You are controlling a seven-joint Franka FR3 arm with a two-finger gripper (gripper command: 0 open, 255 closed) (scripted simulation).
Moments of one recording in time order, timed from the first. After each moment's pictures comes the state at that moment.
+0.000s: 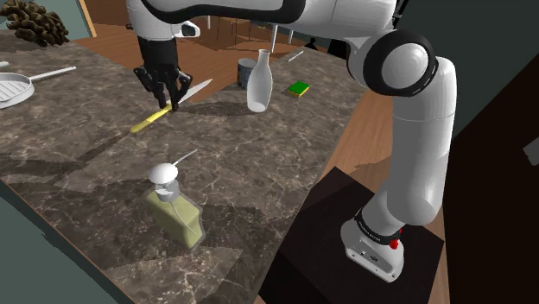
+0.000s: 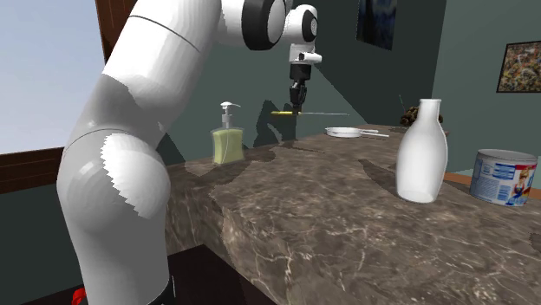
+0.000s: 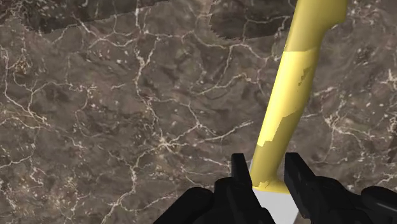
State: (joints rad) arm 0.10 0.50 0.57 -1.20 -0.20 1.61 1.59
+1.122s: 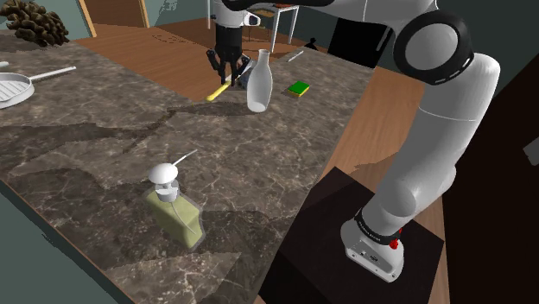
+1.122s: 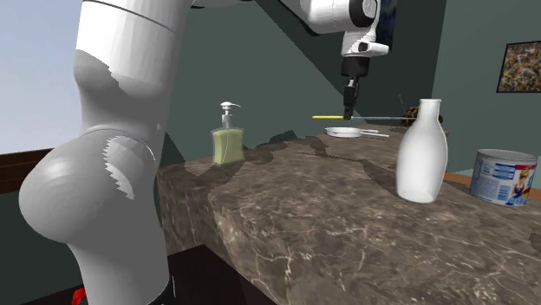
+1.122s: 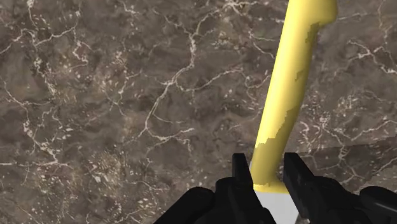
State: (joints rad) arm -0.24 0.28 0.49 -1.48 -0.08 1.68 1.21
